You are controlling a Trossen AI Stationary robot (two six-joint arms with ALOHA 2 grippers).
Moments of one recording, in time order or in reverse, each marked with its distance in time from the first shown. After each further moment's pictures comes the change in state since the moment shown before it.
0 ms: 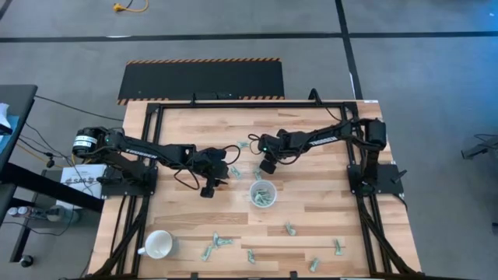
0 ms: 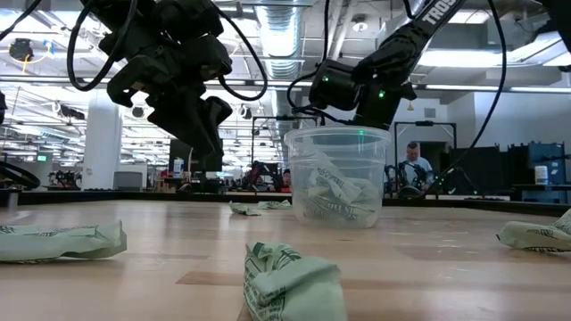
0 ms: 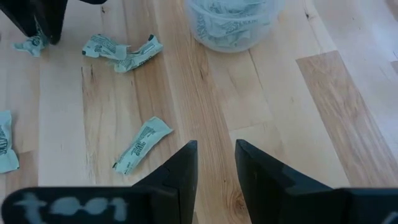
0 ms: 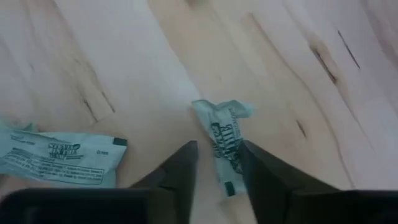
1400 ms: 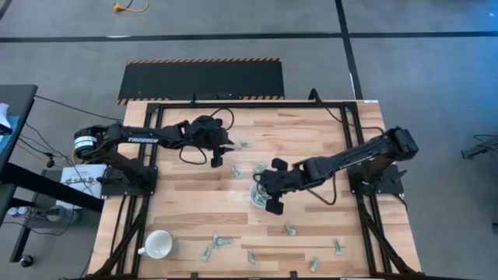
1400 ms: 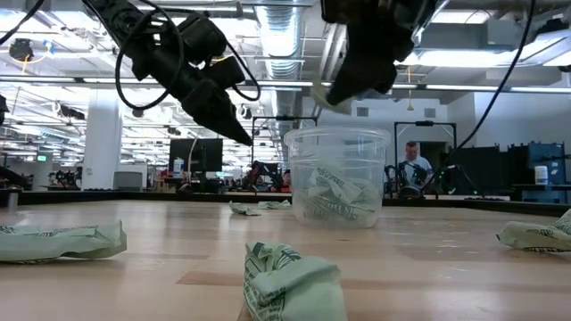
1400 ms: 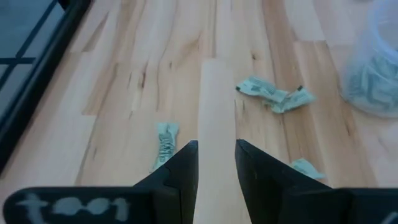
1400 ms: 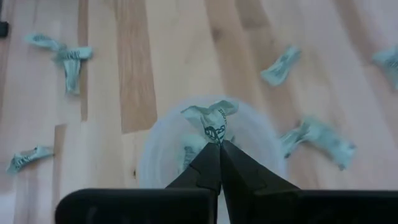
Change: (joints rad) left arm 0.342 0.003 0.000 0.212 0.035 0.058; right arm 0.462 -0.253 0.107 -0.121 -0.081 0.153
